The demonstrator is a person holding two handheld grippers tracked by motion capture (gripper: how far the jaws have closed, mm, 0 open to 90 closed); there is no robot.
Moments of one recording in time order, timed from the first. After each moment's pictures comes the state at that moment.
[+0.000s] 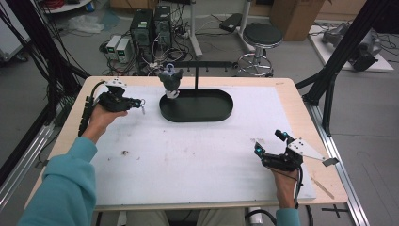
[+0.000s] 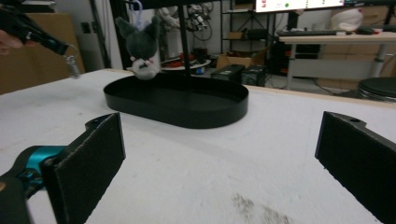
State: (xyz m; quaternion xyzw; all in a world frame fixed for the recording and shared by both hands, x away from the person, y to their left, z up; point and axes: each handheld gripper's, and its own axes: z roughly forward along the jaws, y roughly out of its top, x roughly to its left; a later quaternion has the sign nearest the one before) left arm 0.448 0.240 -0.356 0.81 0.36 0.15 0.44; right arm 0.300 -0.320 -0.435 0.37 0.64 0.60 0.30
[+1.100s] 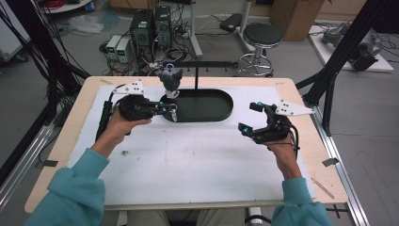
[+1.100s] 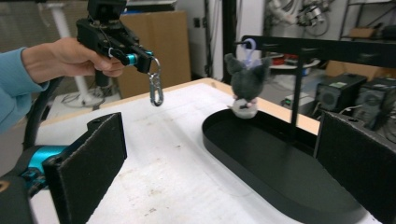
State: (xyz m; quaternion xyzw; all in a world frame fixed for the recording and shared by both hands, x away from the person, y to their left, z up) left arm 0.393 0.158 -0.320 0.80 0.19 0.08 0.57; right arm 0.358 -0.271 -0.342 0.22 0.72 0.64 0.14
